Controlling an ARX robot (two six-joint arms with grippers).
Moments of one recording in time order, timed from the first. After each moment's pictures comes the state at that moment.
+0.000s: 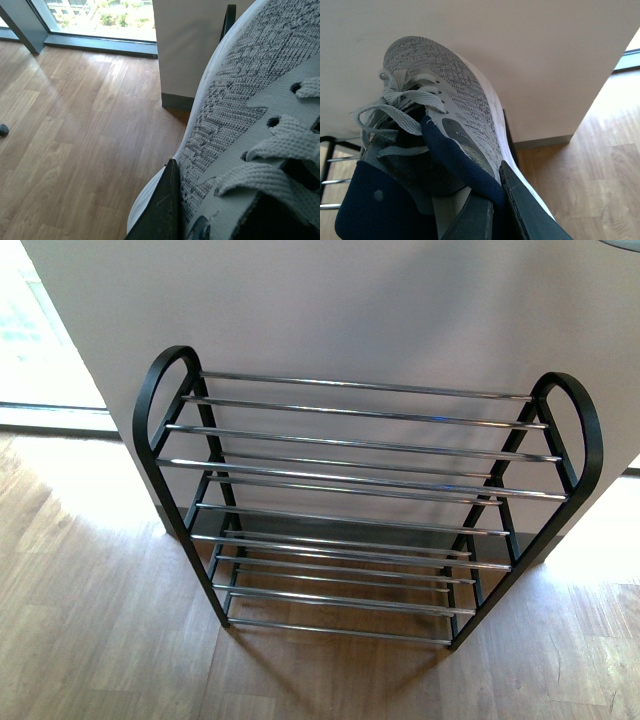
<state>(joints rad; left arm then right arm) -0.31 0.31 0.23 -0.45 -0.37 -0.16 -0.26 1.33 1.10 -0.29 -0.07 0.21</state>
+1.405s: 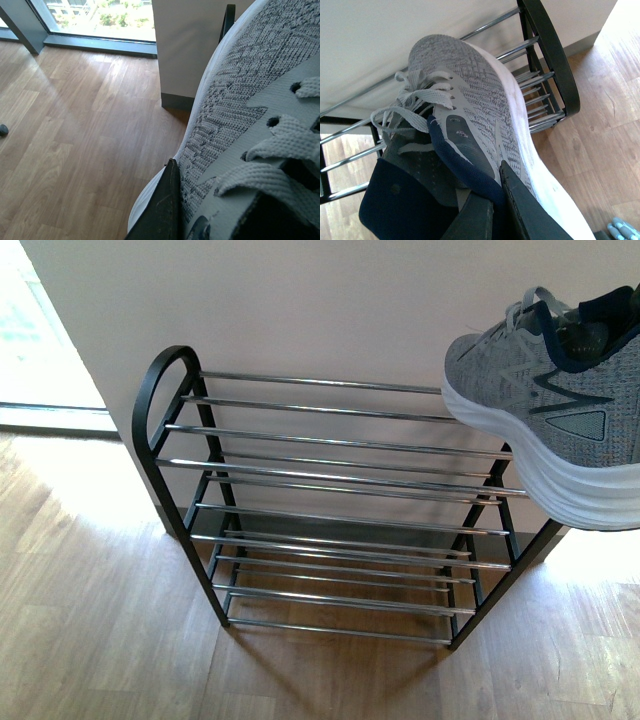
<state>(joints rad) -0.31 0.31 0.23 -0.45 -0.37 -0.16 0.10 1.55 0.99 -0.24 0.21 0.70</state>
